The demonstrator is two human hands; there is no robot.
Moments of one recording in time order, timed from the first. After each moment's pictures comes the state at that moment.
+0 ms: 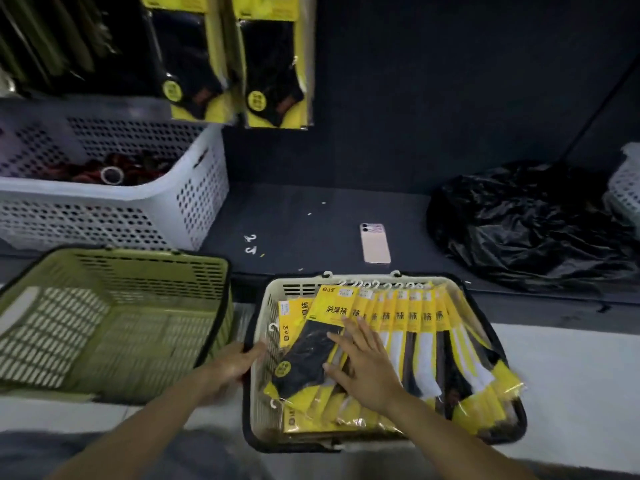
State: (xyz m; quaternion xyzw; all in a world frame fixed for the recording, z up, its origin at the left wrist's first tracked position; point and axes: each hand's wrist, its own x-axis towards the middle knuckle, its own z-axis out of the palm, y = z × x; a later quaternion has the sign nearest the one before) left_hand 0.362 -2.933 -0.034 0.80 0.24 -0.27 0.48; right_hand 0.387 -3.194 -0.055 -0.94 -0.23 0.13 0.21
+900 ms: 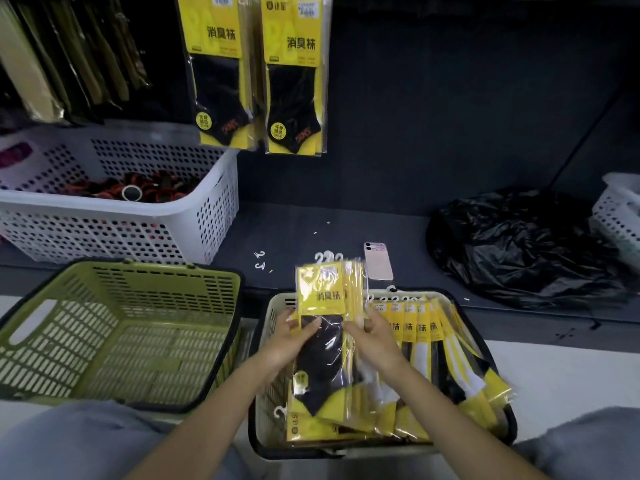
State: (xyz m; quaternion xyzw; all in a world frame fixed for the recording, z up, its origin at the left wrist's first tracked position) left_hand 0.388 -2.987 -0.003 0.71 0.17 -0.14 0.66; right_hand 0.407 -3.163 0.018 -0.76 0.00 0.12 0.64
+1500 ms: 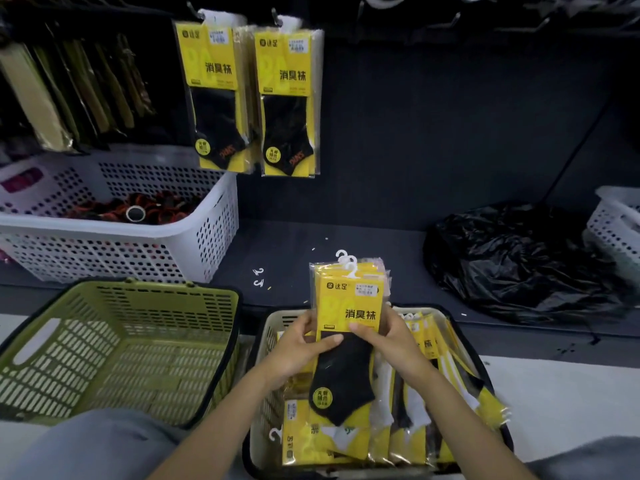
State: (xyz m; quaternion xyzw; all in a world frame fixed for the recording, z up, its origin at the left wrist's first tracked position) left_hand 0.393 -3.010 0.043 0.72 0.03 -0.12 0.68; right_hand 0.419 -3.198 0.057 -0.72 -0.08 0.12 0.68
